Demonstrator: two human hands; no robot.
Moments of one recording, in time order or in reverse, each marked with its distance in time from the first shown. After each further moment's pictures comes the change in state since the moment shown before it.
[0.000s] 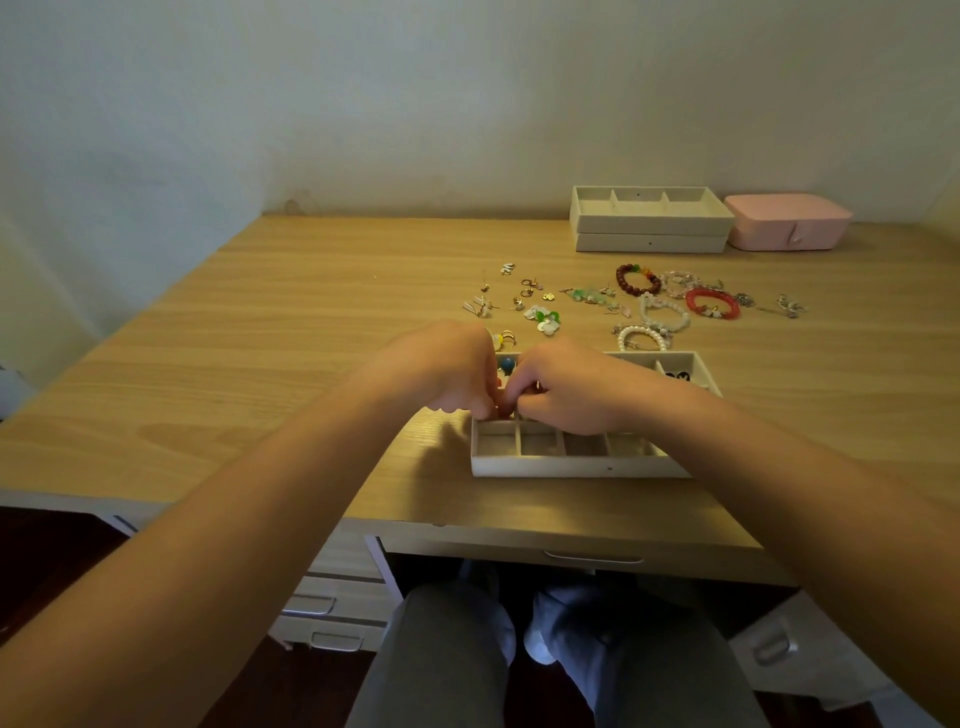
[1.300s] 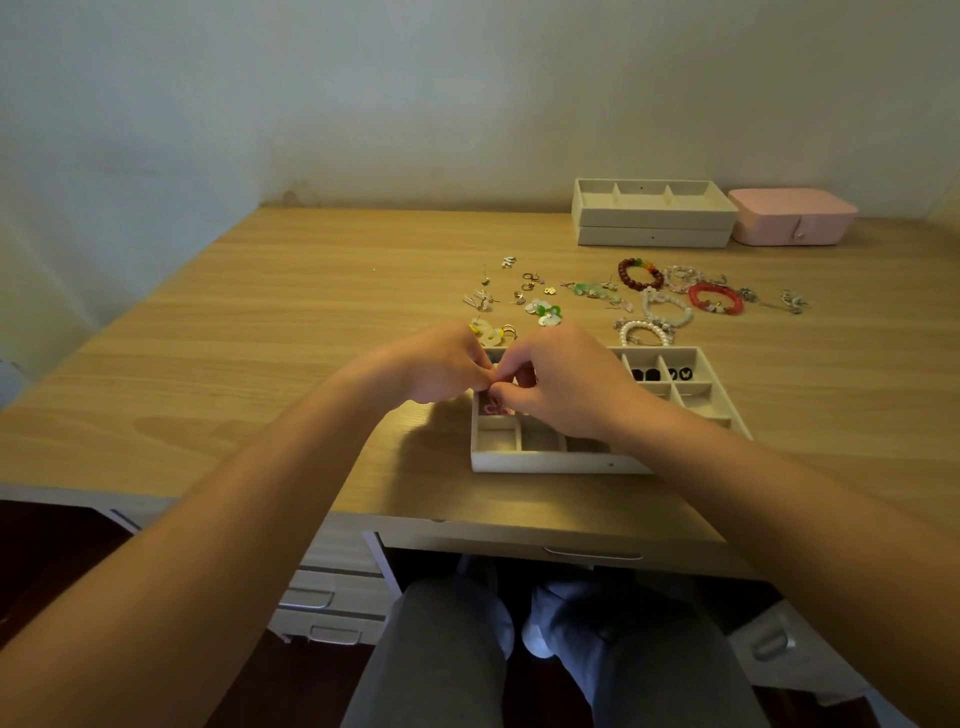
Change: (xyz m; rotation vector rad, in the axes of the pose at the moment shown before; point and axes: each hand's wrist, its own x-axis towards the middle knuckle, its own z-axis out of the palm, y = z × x) left_hand 0.004 -0.021 0.011 -0.468 0.043 0.060; right_hand 0.005 0.000 0.018 0.020 0.353 0.027
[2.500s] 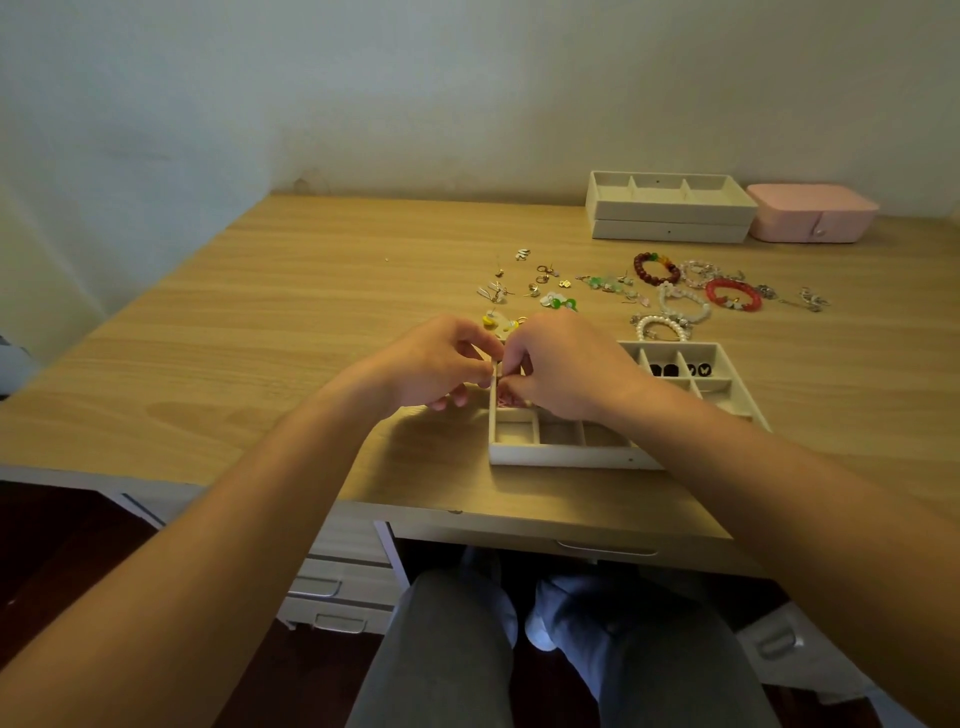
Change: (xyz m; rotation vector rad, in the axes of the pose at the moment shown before) left_hand -0.007 -0.028 0.005 -0.332 0.068 0.081; right_hand 0.014 -0.015 0.002 -0.089 -0.057 0.050
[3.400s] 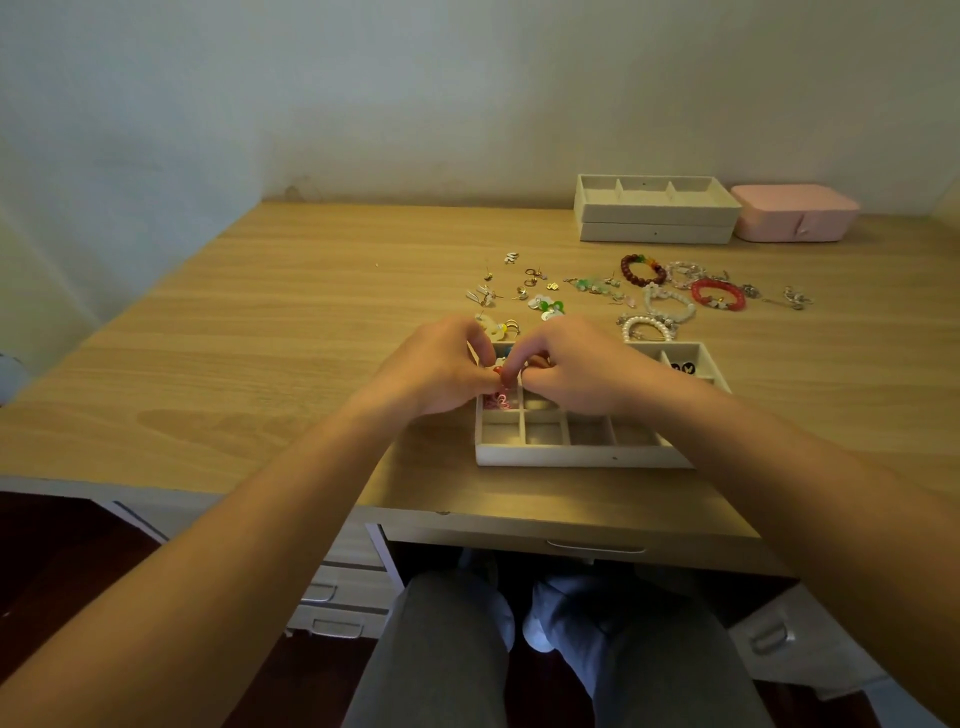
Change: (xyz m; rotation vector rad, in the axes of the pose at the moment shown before) left_hand 0.017 -0.002 0.020 0.244 0.260 0.040; right_hand -0.008 0.023 -0.015 0.215 -0.124 0.003
